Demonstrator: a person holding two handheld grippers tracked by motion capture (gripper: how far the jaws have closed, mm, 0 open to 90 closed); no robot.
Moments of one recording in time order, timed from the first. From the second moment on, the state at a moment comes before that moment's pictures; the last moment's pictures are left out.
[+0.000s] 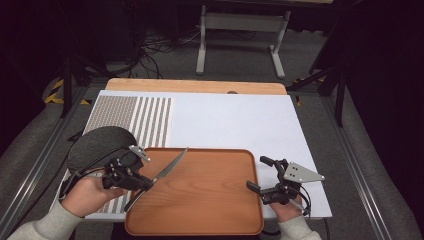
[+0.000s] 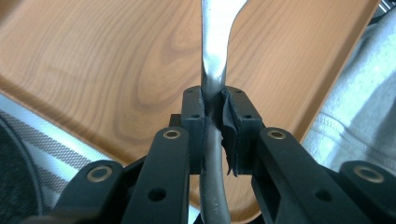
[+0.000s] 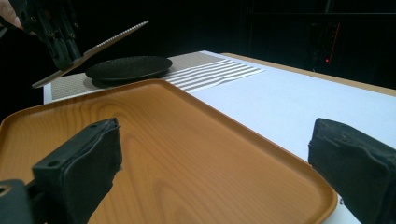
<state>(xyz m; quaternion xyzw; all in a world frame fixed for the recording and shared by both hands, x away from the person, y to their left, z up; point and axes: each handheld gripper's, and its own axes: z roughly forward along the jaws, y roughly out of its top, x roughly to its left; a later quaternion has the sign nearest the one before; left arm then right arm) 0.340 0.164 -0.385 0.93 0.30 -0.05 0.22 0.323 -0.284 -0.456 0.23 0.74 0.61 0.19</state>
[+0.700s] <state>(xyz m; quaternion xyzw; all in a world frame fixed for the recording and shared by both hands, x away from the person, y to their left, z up) 0.342 0.146 -0.414 0.92 0.34 -0.08 0.20 0.322 -0.286 -0.456 0.23 0.73 0.61 0.19</state>
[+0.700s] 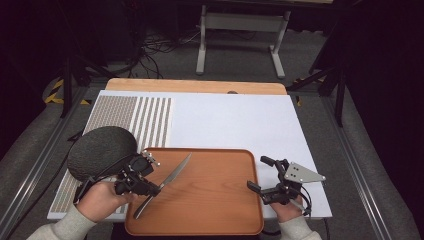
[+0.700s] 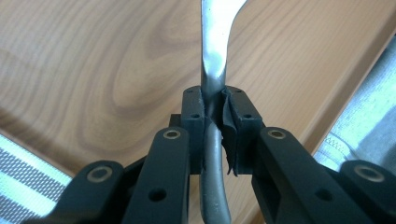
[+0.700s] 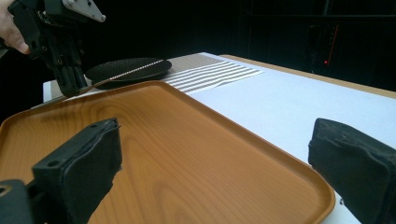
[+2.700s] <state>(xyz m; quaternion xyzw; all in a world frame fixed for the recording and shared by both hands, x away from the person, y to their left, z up) 0.345 0.137 -0.444 0.92 0.35 -0.08 0.13 0.322 -0.287 -0.455 0.23 0.73 0.61 0.19</state>
